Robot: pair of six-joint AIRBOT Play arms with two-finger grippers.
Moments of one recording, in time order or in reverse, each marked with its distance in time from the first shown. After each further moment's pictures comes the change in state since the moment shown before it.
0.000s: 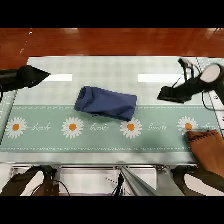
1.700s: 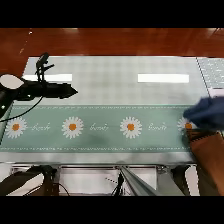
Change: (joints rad) left arm -0.222 -0.314 -0.089 0.038 0.151 0.114; right arm -0.855 0.591 0.220 -0.134 0.464 -0.003
